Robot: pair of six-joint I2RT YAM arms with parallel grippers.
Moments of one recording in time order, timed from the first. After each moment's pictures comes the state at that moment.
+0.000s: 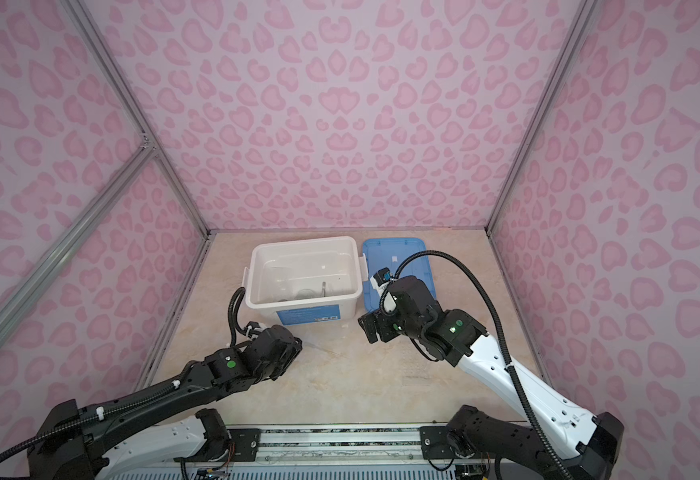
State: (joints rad) left arm -0.90 1.06 0.59 -0.46 -0.34 -1.63; right arm 0.73 1.06 1.05 -0.74 0.00 0.25
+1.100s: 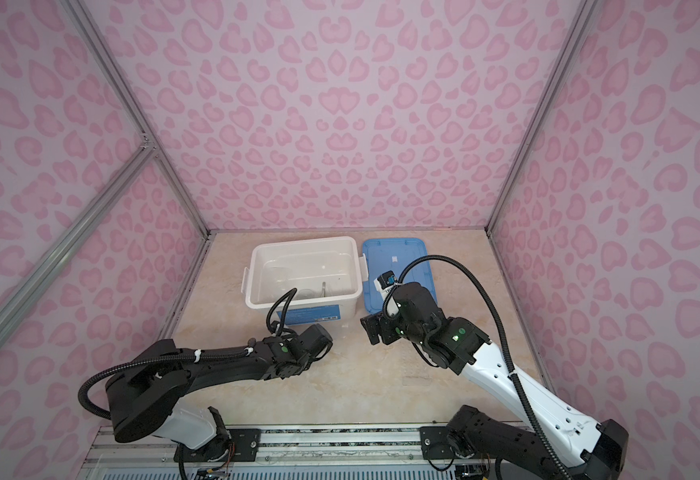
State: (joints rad) left arm -0.96 1.54 0.72 -0.35 -0.47 -1.70; right arm 0.73 1.00 0.98 -0.67 0.04 0.25
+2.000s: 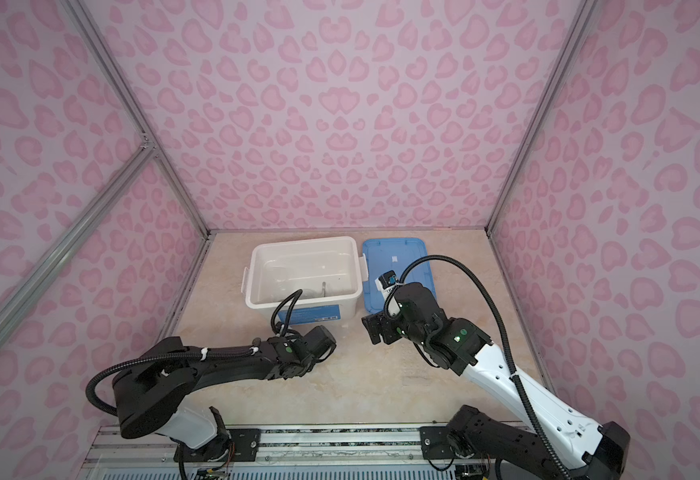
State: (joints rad) left arm -0.98 1.54 0.74 -0.36 -0.45 -1.70; right arm 0.73 1.00 0.98 -0.66 0.05 0.24
